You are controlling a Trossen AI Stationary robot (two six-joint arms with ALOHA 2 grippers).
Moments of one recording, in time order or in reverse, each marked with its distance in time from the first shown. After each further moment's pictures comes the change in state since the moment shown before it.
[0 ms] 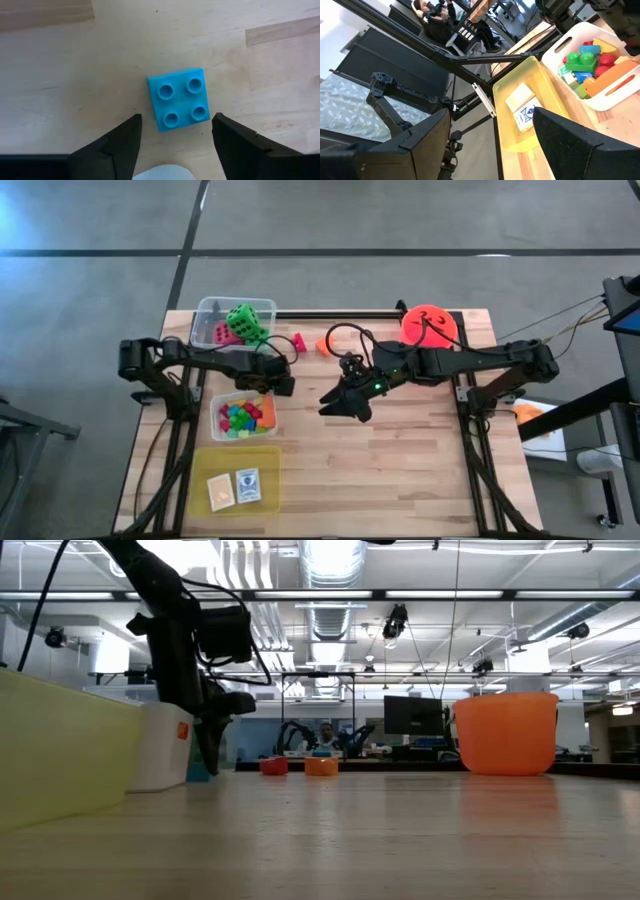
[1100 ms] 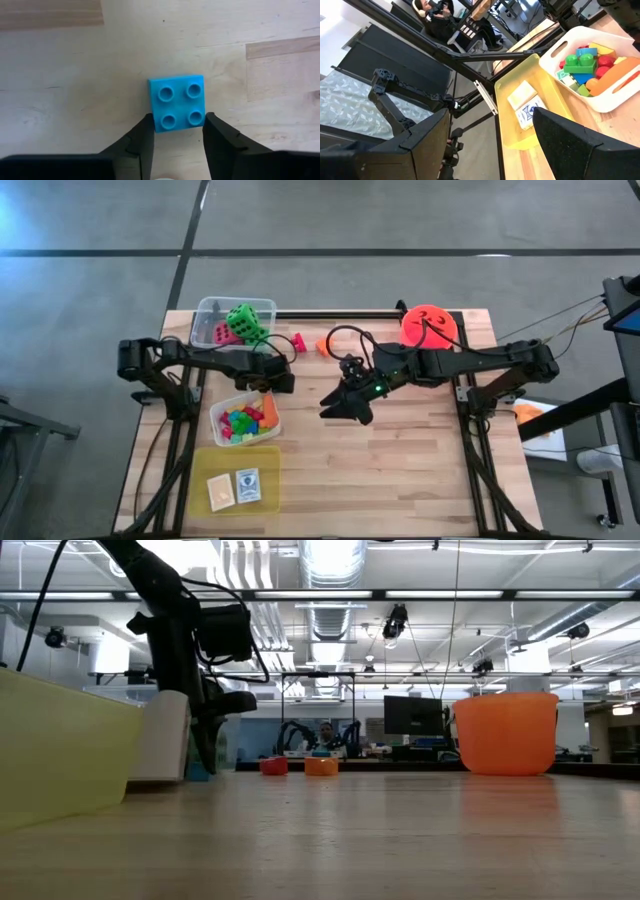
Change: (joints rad) left arm 0.002 -0.003 0.000 0.005 -0.019 -0.067; right arm 0.011 -0.001 0.000 0.000 -0.003 -0.005
